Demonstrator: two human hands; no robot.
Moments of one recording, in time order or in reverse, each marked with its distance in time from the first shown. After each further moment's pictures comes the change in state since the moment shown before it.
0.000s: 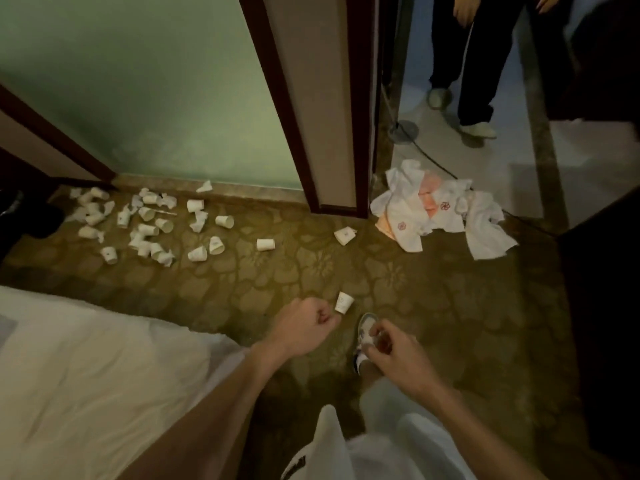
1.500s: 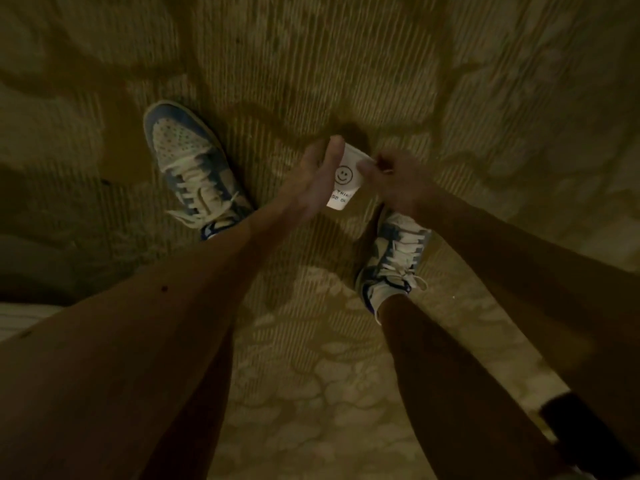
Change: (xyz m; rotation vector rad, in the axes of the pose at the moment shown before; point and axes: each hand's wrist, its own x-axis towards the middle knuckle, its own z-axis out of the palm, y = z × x) left_hand 0.529 -0.373 0.398 -0.775 -0.468 -0.447; right_hand 0.610 0.348 0.227 -0.016 -0.219 0.591
